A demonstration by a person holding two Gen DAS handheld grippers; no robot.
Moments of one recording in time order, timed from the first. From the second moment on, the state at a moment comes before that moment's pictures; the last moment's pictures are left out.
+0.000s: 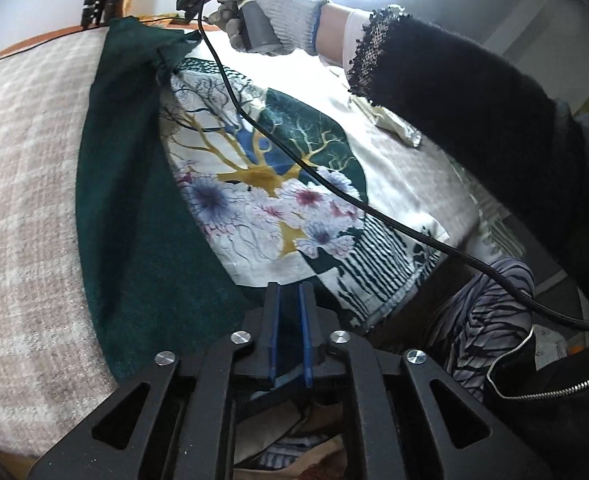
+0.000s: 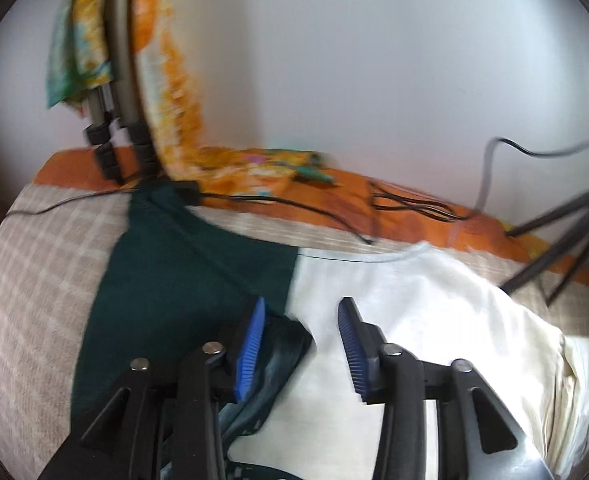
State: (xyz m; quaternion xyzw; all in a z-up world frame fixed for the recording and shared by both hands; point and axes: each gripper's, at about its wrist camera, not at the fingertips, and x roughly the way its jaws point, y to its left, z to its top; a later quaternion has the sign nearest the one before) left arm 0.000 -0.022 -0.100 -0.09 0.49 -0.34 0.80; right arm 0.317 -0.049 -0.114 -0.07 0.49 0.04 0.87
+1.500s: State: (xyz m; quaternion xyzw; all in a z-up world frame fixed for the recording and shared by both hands) left arm -0.036 -0.020 -0.100 -0.03 0.43 -0.33 0.84; right arm 0.237 -0.081 -0.098 -0.03 0.52 0.12 0.84
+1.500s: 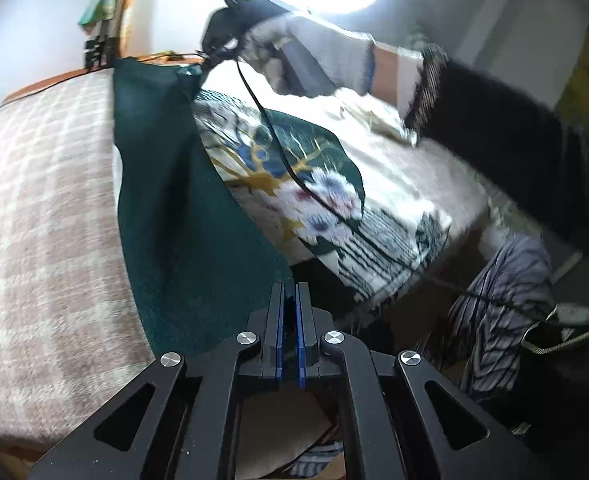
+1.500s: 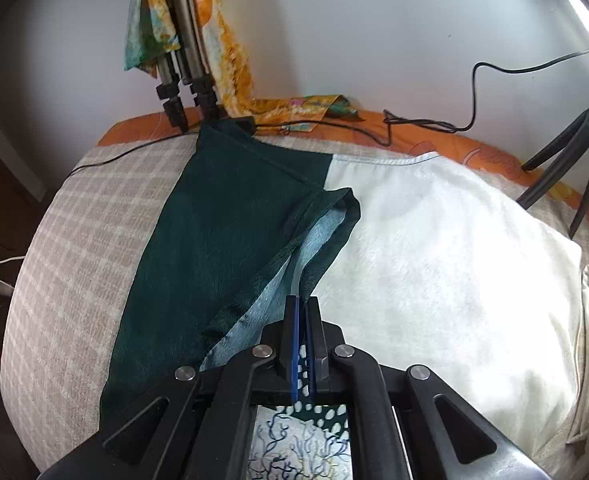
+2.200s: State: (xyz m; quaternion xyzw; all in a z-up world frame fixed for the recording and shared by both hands) left arm -0.055 -0.046 -0.087 0.01 0.42 -0.35 0.84; right arm 0.207 -0.133 -0.080 -0.05 0.51 0.08 0.86
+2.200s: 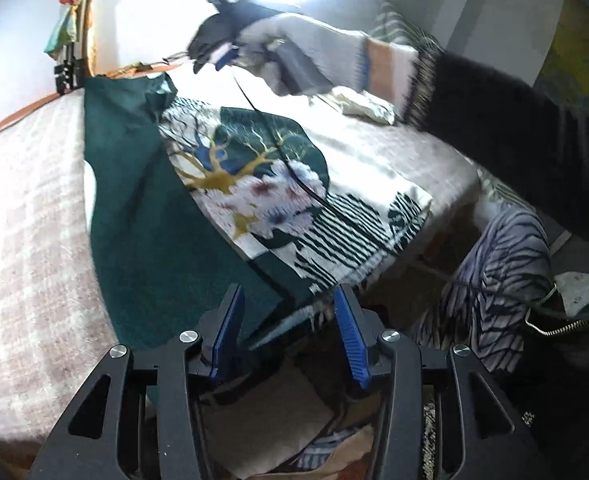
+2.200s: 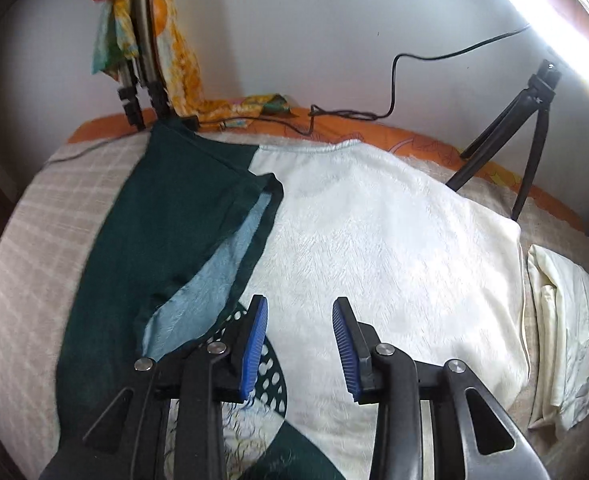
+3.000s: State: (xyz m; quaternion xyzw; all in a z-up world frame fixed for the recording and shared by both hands) left arm -0.034 -0.016 -0.065 -0.05 0.38 -0.28 0.88; right arm 0.192 -0.078 -0.113 0.09 0.53 0.16 0.83
